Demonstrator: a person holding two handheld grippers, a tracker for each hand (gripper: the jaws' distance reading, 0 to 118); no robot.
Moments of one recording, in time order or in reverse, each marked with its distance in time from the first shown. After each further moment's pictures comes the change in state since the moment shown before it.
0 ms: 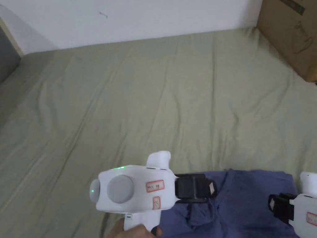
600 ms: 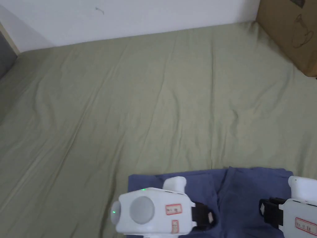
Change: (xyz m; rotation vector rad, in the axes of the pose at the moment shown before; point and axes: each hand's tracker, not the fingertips) left arm -0.002 -0.048 -0.054 -0.186 -0.001 0.051; right arm -0.007 -0.006 -0.017 -0.045 0.027 0.008
